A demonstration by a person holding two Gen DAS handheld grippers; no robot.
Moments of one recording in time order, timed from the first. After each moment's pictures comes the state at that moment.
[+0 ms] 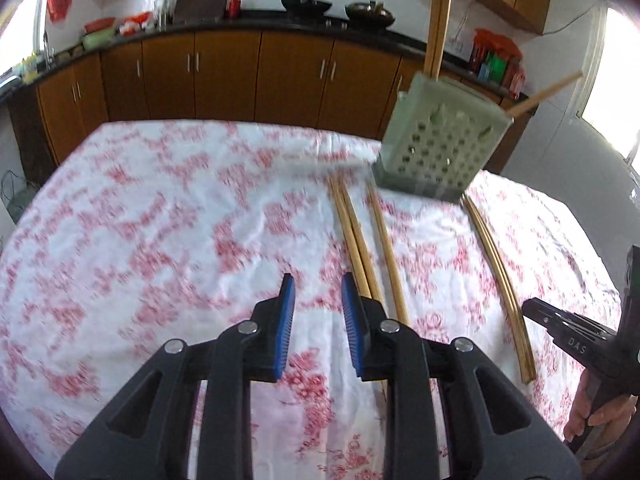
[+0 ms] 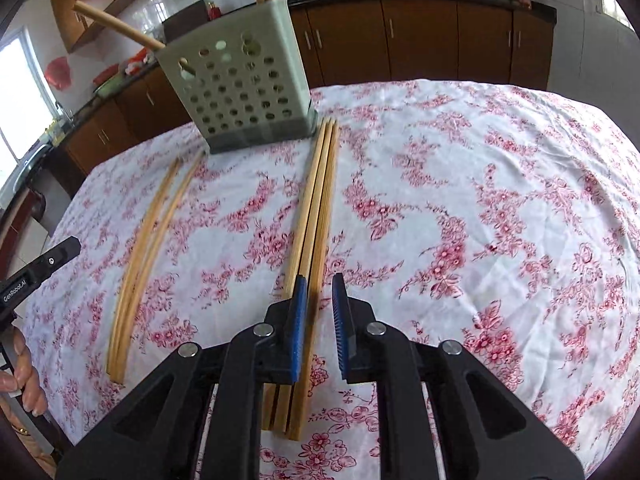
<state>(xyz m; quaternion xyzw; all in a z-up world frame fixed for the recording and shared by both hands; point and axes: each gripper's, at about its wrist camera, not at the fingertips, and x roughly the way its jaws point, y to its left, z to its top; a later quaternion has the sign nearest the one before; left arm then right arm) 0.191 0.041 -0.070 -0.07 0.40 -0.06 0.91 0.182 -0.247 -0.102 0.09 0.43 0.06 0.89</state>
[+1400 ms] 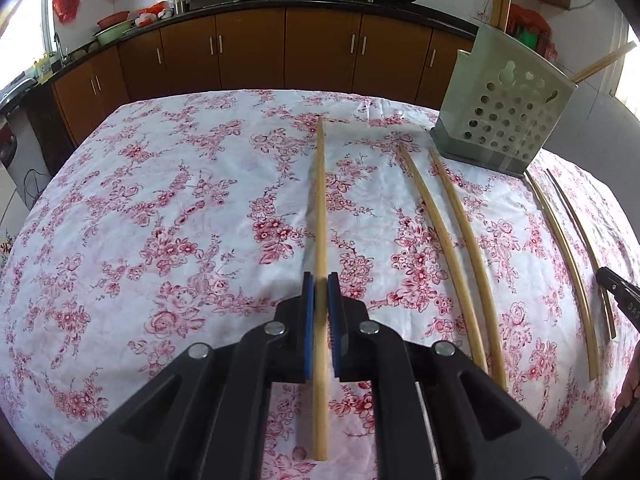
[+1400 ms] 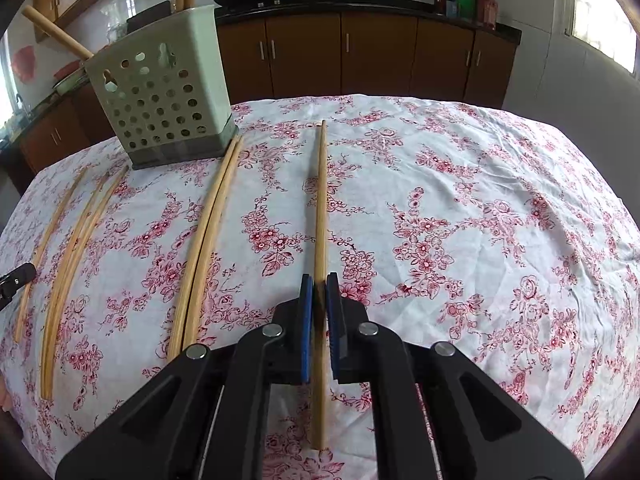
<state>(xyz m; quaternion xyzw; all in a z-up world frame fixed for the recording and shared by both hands) 0.224 0.055 -0.098 -0.03 0.43 0.00 0.90 0.191 -0.283 -0.112 0.04 0.41 -0.03 0.91</state>
